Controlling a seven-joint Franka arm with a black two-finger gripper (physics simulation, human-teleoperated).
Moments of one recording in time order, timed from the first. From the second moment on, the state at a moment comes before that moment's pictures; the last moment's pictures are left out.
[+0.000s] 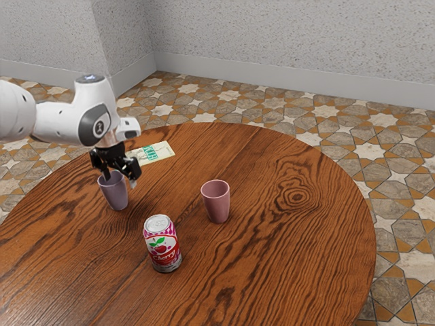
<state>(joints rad) 0.11 0.34 0.13 -1.89 0.00 2.26 0.16</state>
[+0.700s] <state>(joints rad) 0.12 0.43 0.13 -1.84 -0.02 2.31 0.18</state>
